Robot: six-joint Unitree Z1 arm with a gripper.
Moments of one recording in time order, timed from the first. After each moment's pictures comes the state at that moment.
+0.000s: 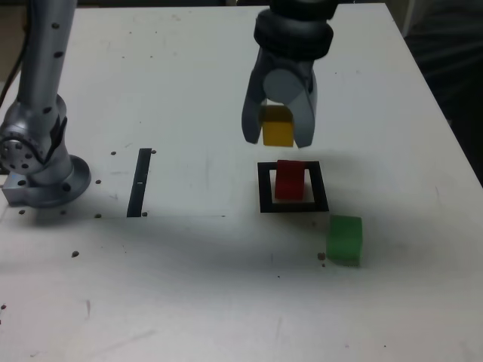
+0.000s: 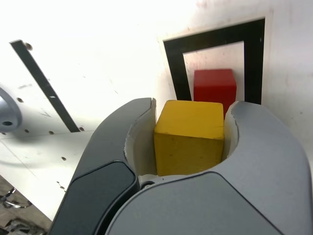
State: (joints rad) arm -0.03 2.02 -1.72 1.45 -0.02 0.17
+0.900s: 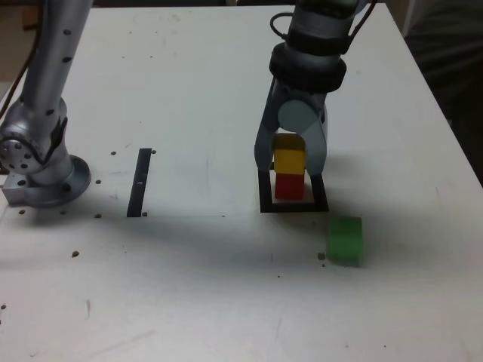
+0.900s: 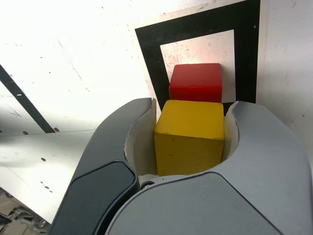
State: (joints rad) arm -0.04 2.09 -1.69 1.37 -0.07 0.16
